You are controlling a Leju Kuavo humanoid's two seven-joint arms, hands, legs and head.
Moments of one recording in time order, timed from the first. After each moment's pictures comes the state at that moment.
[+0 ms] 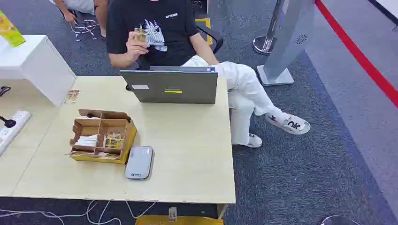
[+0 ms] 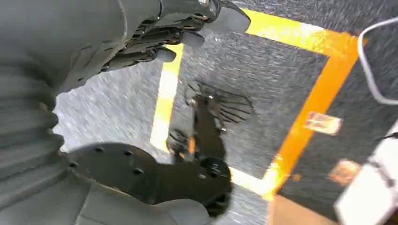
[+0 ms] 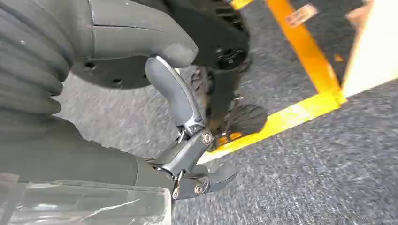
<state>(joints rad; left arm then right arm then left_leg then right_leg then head) 0.06 -0.08 0.51 -0.35 0.11 -0.08 -0.17 0.05 0.06 -0.46 -0.32 0.05 0.03 -0.11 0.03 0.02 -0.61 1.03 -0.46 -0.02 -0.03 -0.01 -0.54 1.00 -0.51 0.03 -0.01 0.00</state>
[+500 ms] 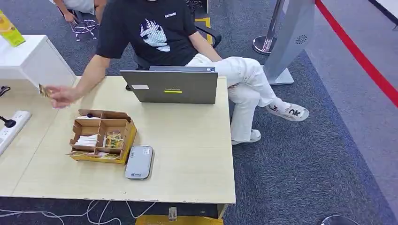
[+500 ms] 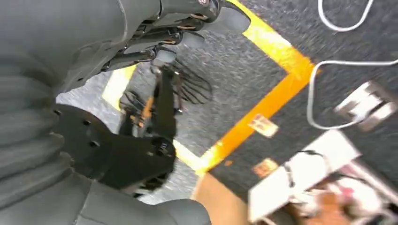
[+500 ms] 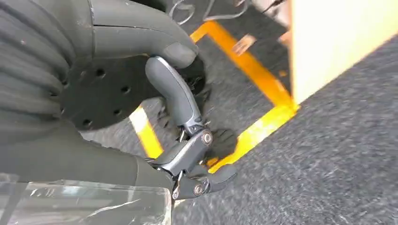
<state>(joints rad) 0.01 -0.15 0.85 -0.30 0.18 -0.14 -0.32 -0.02 0.12 -0.77 -0.27 0.07 0.07 -0.21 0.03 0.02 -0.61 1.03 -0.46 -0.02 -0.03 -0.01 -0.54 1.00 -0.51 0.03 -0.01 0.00</state>
